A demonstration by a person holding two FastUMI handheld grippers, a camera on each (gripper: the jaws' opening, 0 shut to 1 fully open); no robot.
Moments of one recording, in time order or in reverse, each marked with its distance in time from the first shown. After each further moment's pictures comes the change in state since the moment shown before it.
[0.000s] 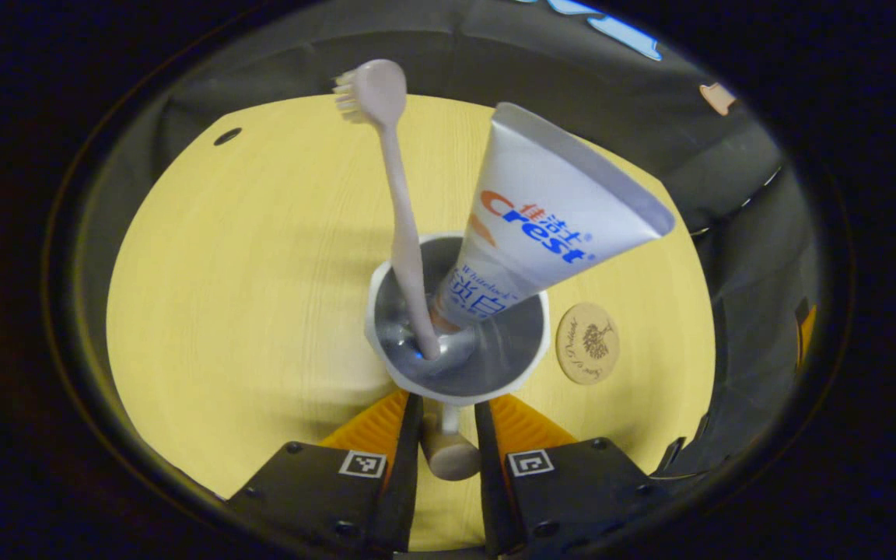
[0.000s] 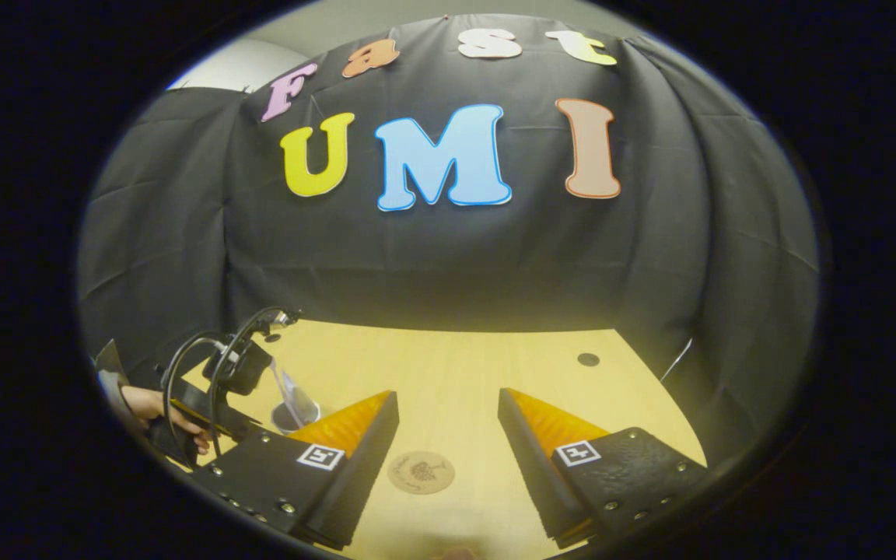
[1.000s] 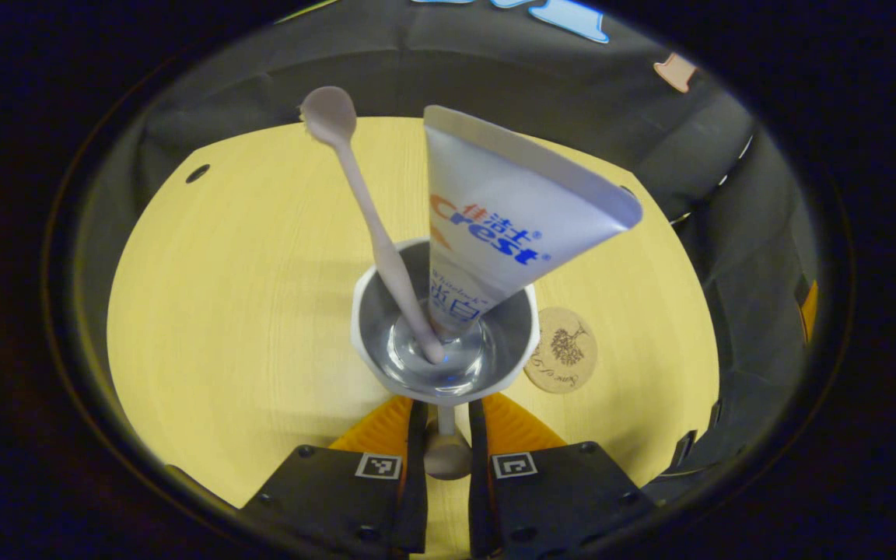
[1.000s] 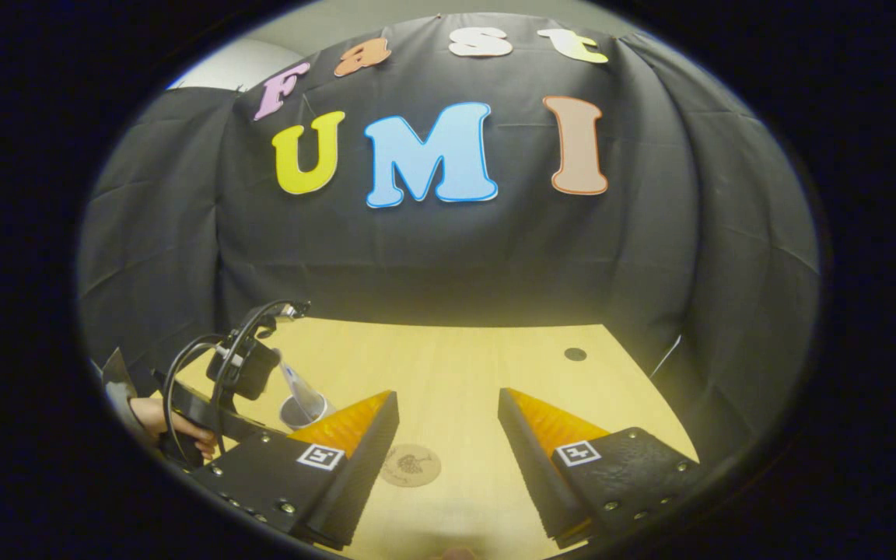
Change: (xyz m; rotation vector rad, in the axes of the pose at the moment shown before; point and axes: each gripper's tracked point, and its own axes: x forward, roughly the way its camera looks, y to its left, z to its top) left arm 0.008 -0.054 0.007 0.109 -0.084 -0.037; right arm -0.010 -0.018 -0.008 0.011 0.013 -0.033
